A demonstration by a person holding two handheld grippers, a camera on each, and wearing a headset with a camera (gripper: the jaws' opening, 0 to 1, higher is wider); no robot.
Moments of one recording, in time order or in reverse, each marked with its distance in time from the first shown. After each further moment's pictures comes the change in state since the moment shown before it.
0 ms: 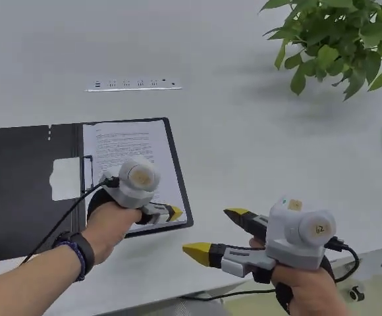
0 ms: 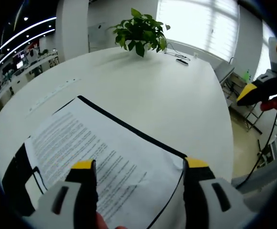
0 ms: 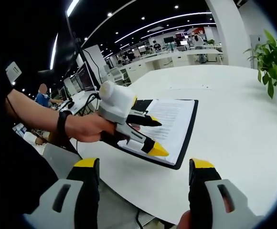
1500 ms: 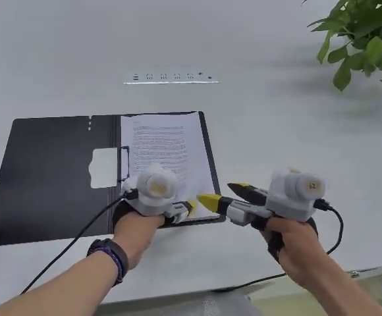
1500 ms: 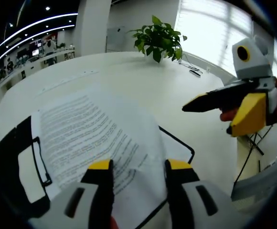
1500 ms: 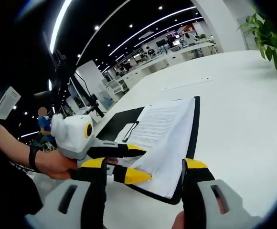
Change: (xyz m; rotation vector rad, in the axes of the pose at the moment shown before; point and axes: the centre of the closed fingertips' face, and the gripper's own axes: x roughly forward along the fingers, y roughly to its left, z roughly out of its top) left arm -0.013 0.013 -0.022 -0.156 -0.092 0.053; right arm 0.100 -0.050 0.023 0.162 -0.079 0.074
